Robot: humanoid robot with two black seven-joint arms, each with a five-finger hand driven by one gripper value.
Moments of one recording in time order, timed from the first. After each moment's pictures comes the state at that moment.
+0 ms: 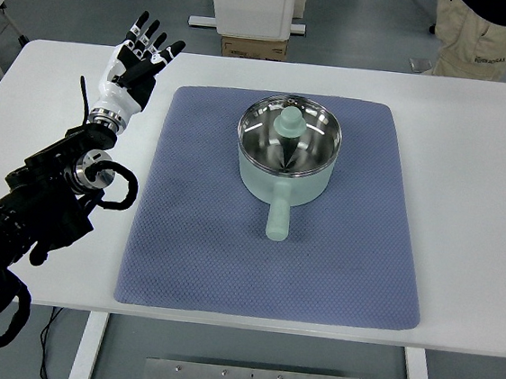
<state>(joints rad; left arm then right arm) -0.97 0.00 -0.55 -0.19 -0.10 -0.35 -0.52 0.00 0.00 0.47 0.13 -0.45 -0.04 0.04</state>
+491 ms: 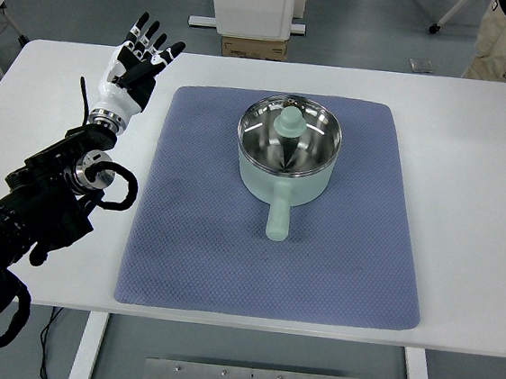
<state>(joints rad) -0.97 0.00 -0.55 -0.19 -0.10 -0.35 -0.52 0.00 0.00 0.47 0.13 -0.45 -0.04 0.04</state>
